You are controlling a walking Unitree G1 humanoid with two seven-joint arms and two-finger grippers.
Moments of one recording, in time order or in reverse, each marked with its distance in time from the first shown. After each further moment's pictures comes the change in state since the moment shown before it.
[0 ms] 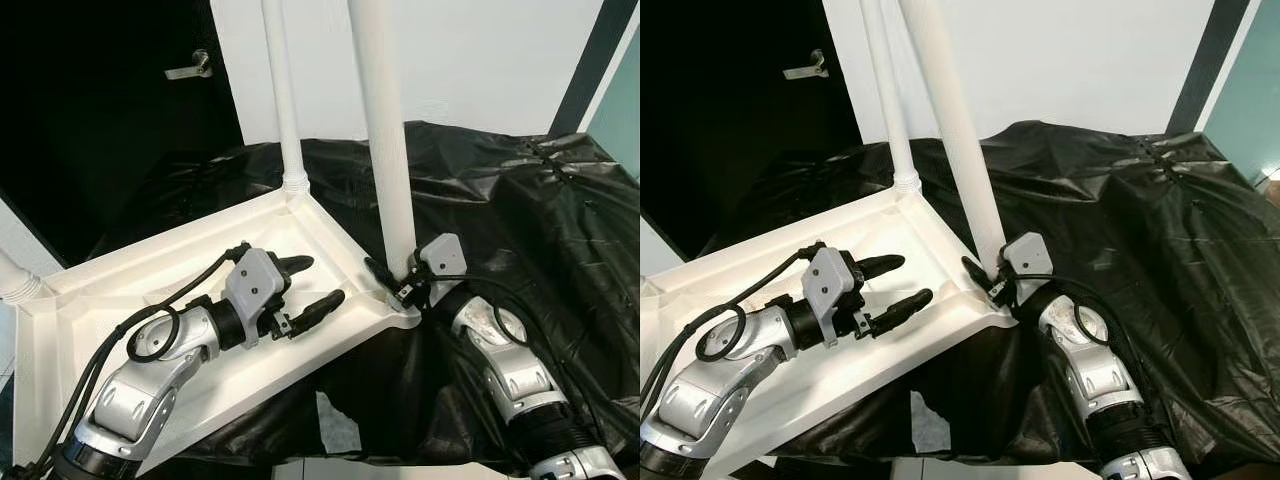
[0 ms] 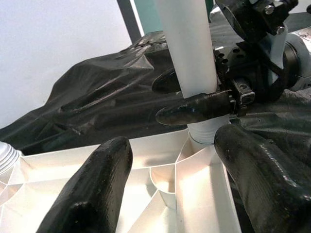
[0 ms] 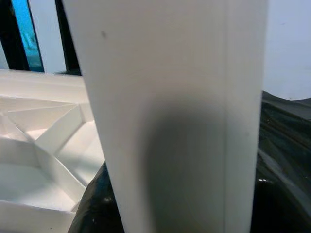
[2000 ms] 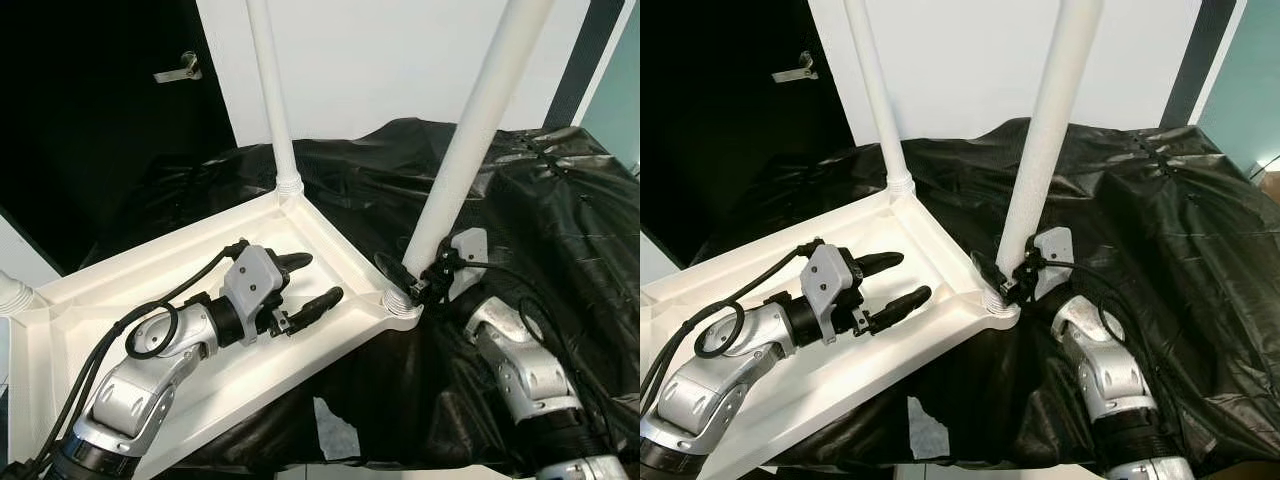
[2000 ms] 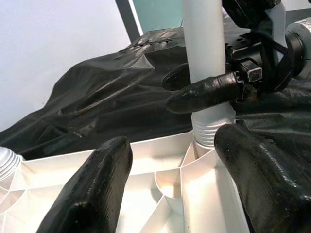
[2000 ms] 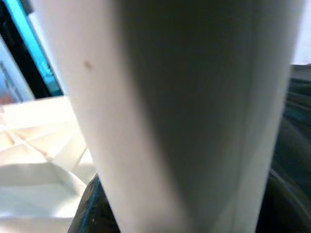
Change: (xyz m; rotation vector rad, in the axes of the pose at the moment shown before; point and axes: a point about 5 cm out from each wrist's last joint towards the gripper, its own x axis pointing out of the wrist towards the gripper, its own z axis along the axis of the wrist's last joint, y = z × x) left arm 0.000 0.003 0.001 0.007 0.001 0.002; right arm -0.006 -0.015 0.002 0.213 0.048 0.030
